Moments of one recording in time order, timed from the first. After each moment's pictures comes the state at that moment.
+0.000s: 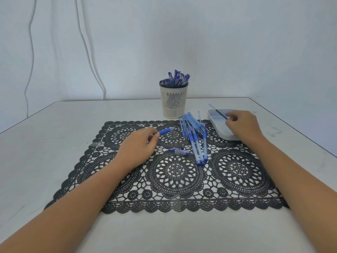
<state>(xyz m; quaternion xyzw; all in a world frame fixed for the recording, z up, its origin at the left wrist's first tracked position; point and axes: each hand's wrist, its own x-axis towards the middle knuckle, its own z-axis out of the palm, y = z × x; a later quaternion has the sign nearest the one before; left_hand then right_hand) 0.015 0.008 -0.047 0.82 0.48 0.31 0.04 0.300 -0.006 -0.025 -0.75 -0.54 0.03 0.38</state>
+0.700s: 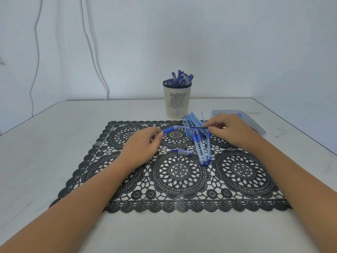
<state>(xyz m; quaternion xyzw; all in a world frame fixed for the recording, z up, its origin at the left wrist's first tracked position) 0.016 0.005 -0.044 0.82 0.46 0.33 0.06 0.258 -0.040 -0.004 -0.59 -0.71 0.14 0.36</state>
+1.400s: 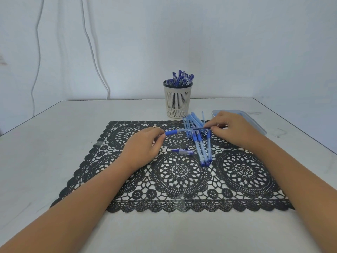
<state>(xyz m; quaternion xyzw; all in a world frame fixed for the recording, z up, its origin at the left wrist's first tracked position) 0.015 0.004 -0.047 0.84 0.43 0.32 -0.01 0.263 -0.039 -0.003 -0.59 -0.73 0.10 0.32</state>
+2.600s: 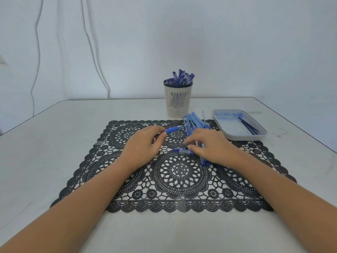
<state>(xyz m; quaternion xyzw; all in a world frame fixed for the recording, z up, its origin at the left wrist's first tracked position) 0.015 0.002 -0.046 0.84 0.42 0.35 0.03 0.221 -0.039 -0.028 -0.57 -0.80 0.06 0.18</state>
